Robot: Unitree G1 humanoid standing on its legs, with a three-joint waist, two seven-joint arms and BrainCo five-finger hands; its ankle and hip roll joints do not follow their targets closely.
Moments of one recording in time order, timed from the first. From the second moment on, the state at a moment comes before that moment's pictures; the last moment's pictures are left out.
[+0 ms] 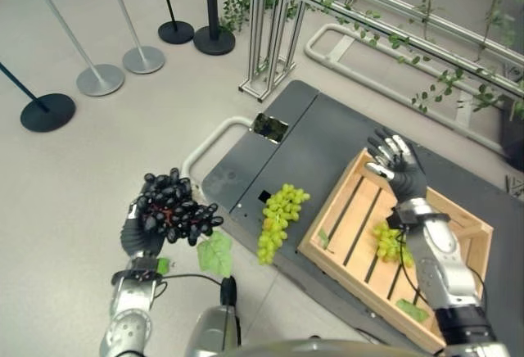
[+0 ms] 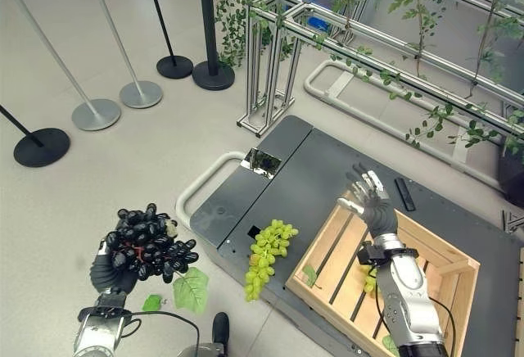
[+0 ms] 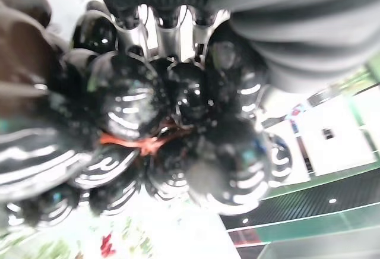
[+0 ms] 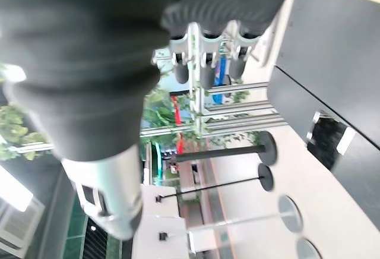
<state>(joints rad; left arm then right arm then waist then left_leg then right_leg) 0.22 0.22 0.26 0.06 -1.25 -0.08 -0.23 -0.02 -0.32 -0.03 0.01 0.56 -0.15 0.14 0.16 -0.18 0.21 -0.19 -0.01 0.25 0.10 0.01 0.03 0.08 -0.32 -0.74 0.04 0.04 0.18</state>
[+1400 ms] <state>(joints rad) 0.17 0.11 0.06 0.11 -1.21 -0.16 -0.20 0.10 -0.32 -0.11 0.20 0.59 -0.21 0.07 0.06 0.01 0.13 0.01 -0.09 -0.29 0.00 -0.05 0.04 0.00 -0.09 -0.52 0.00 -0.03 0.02</state>
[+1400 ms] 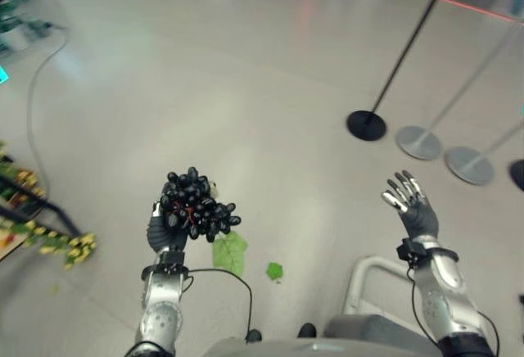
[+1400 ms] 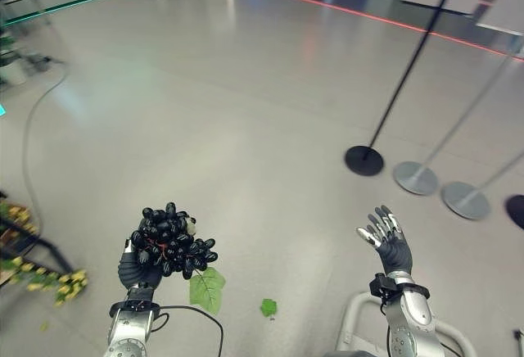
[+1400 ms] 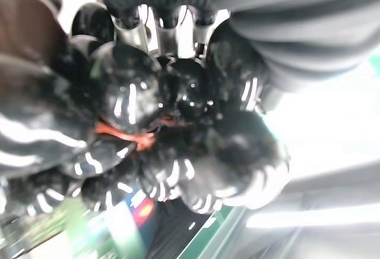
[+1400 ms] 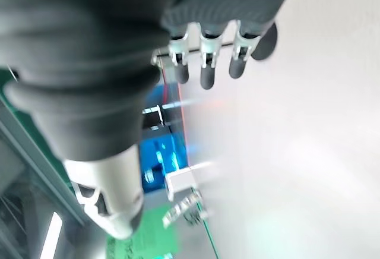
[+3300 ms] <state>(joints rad) 0.11 0.16 0.04 0.11 -1.19 -0.14 -0.20 0.05 -0.26 -0.07 0.31 0.55 -0.19 0.03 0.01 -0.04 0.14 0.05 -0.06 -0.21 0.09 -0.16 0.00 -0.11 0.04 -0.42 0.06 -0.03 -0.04</state>
